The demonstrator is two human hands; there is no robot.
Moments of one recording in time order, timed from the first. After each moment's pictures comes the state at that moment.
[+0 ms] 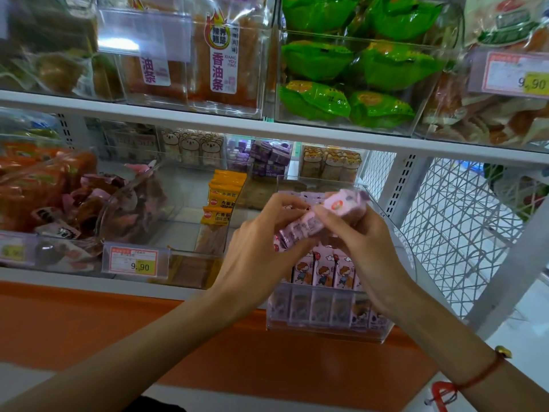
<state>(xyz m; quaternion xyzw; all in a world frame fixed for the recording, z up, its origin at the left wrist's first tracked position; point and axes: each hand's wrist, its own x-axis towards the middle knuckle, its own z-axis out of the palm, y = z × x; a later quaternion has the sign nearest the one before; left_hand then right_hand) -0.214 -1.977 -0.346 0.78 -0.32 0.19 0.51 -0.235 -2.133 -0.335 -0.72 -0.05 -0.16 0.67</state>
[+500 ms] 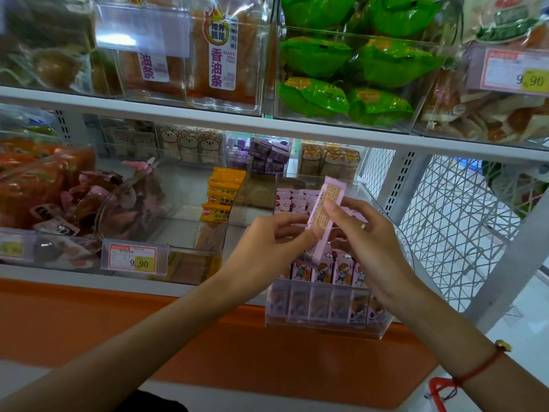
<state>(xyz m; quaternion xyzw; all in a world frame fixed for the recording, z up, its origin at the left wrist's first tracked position) -0.214 -1.983 -0.341 0.70 -0.28 -0.05 0.65 -0.234 -2.141 -0.336 -0.74 -0.01 -0.17 0.65</state>
